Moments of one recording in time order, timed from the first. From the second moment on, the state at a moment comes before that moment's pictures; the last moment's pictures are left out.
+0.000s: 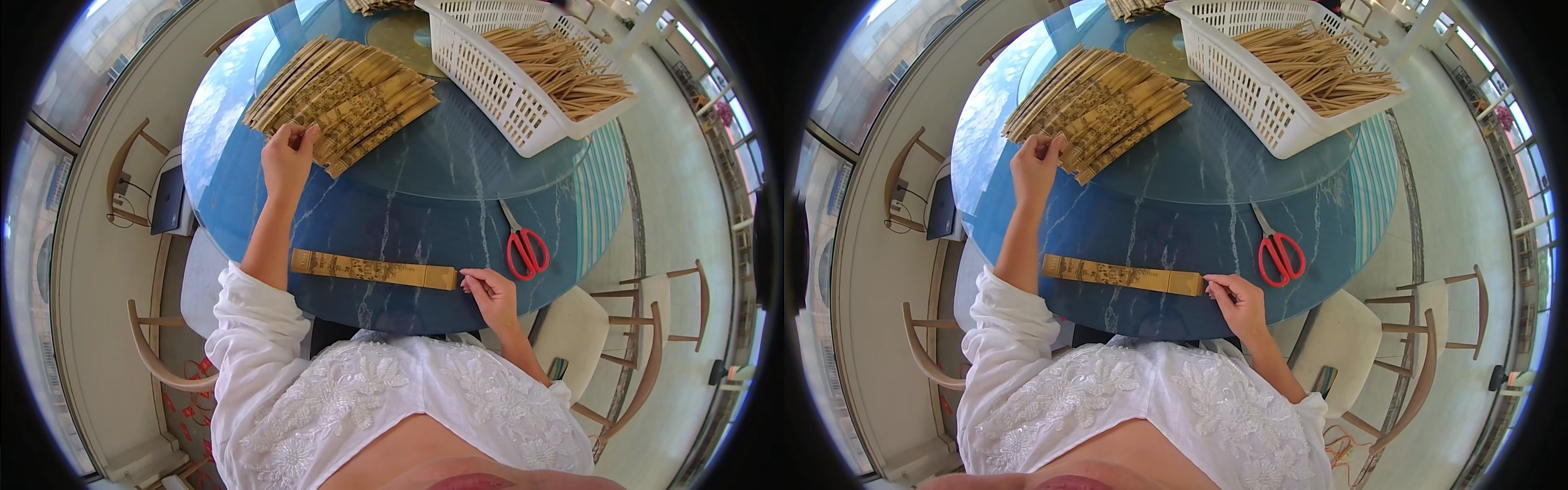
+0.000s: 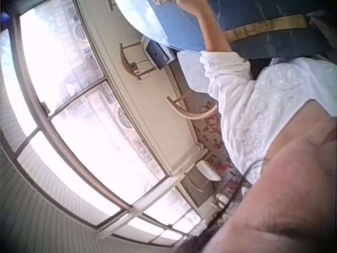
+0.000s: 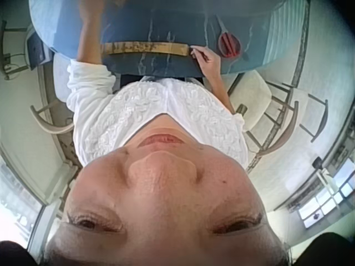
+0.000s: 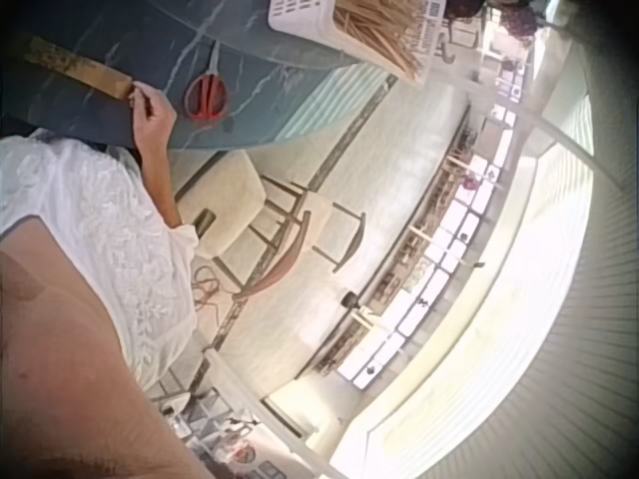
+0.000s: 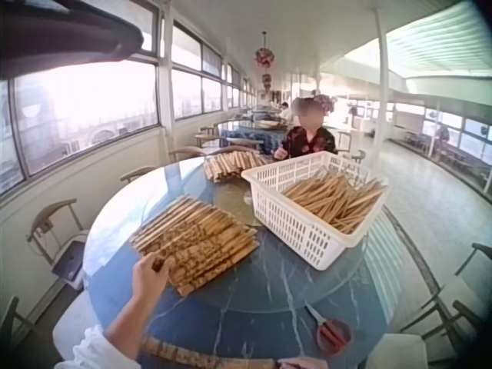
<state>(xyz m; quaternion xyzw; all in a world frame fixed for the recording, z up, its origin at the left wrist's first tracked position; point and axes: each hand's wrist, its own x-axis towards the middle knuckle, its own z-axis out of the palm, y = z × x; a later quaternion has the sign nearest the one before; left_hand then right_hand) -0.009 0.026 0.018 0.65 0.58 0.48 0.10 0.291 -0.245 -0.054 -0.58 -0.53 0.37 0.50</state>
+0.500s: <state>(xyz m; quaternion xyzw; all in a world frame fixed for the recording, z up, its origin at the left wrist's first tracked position) -0.019 0.023 0.021 0.63 0.61 0.45 0.14 0.289 -0.245 -0.054 -0.57 -0.53 0.38 0.50</state>
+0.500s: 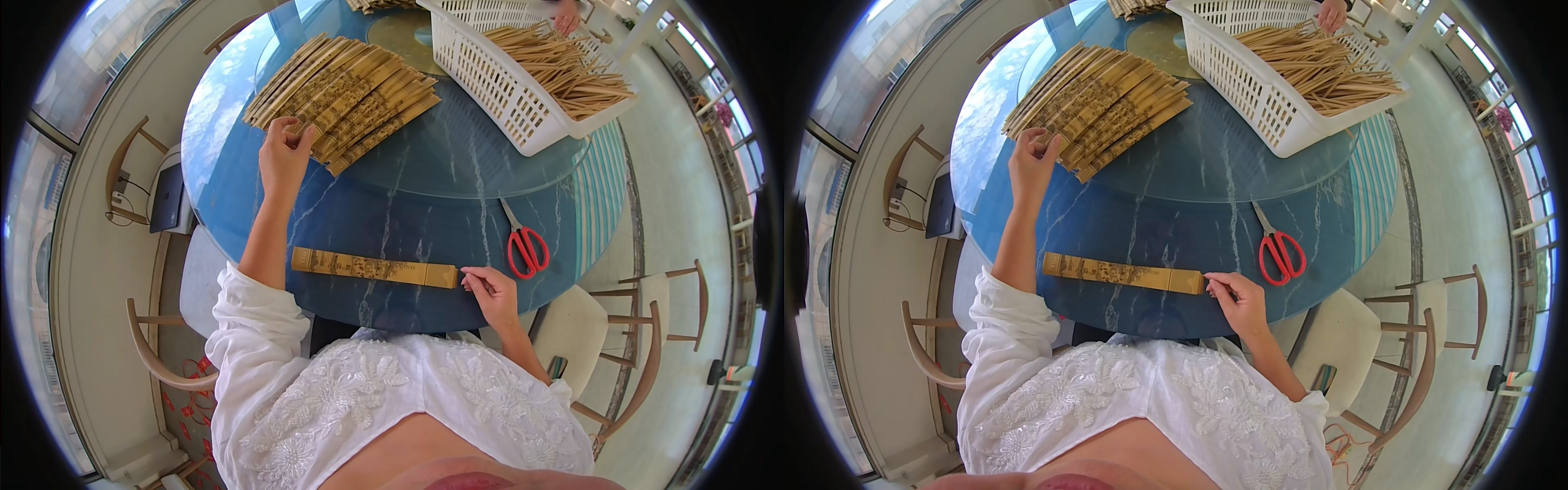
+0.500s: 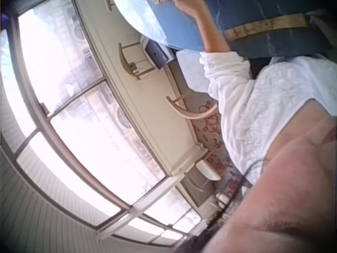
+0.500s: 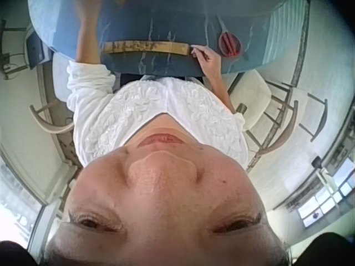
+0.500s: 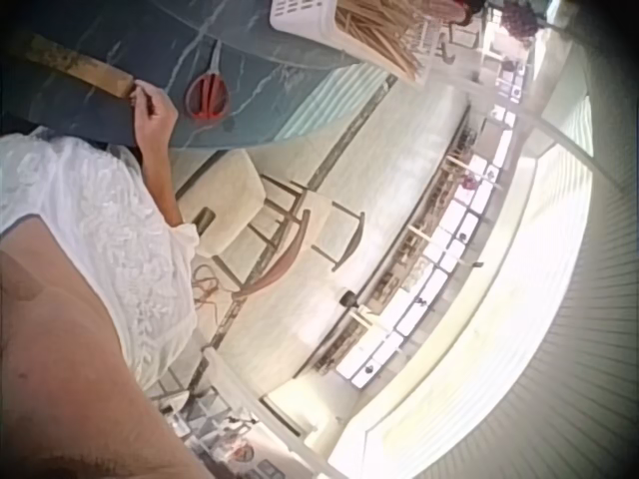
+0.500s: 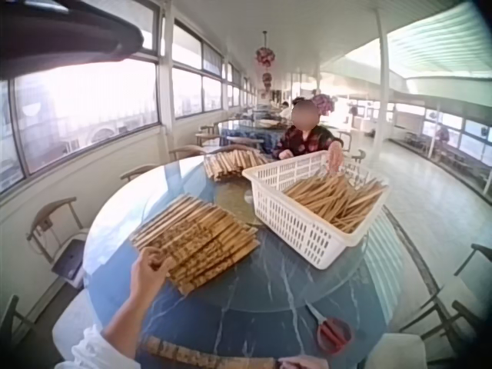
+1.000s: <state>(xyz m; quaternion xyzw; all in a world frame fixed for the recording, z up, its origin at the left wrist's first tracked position) -0.011 -0.116 0.016 0.91 0.27 0.18 0.27 0.382 -0.127 0.135 -0.58 -0.67 -0.07 0.47</state>
